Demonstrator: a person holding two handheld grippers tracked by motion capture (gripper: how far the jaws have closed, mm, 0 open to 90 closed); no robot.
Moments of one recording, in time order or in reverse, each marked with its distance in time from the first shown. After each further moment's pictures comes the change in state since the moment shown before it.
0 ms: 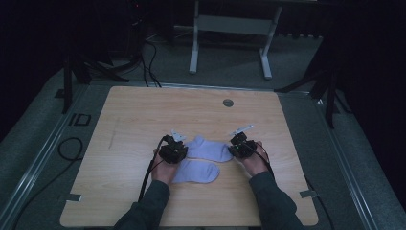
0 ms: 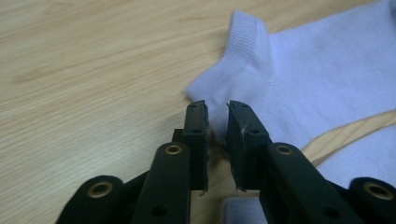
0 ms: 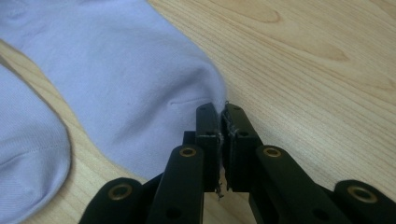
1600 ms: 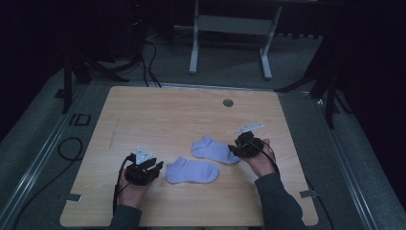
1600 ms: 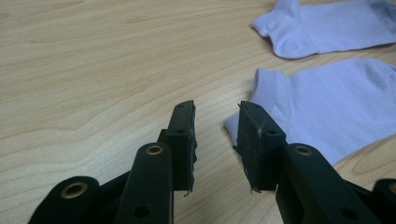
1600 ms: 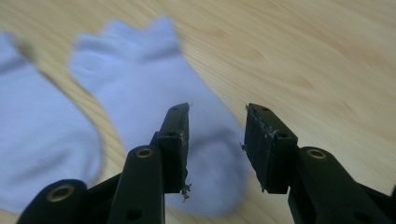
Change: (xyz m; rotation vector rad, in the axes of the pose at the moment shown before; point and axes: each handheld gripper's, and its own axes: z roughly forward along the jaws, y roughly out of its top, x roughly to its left) left arm 0.027 -0.066 -0.094 -0.071 0.019 -0.046; right arm 0.001 0.002 -0.035 -0.130 0.040 -0.027
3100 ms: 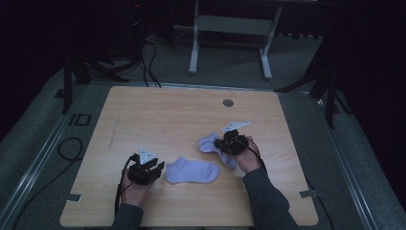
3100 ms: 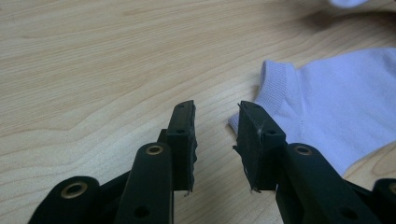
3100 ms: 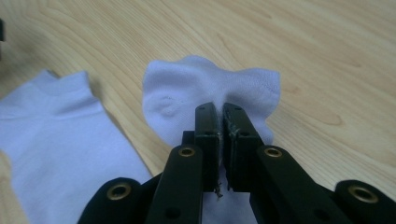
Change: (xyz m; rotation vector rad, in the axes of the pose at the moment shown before) left arm -0.002 -0.002 0.011 0.018 0.014 0.025; right arm 0.022 0.022 0.021 -0.084 0.139 -0.058
